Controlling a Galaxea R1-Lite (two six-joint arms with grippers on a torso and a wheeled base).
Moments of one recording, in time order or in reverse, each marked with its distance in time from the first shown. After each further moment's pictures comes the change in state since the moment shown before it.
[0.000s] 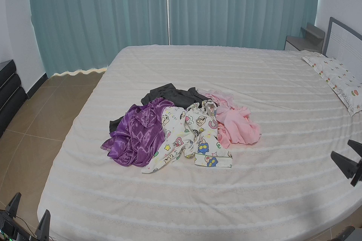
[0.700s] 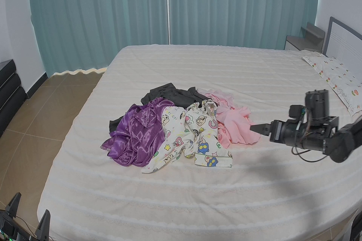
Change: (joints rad) left arm 0.000 0.000 0.000 0.000 0.000 0.000; right arm 0.191 1.046 -0.384 -0.374 -0.044 0.321
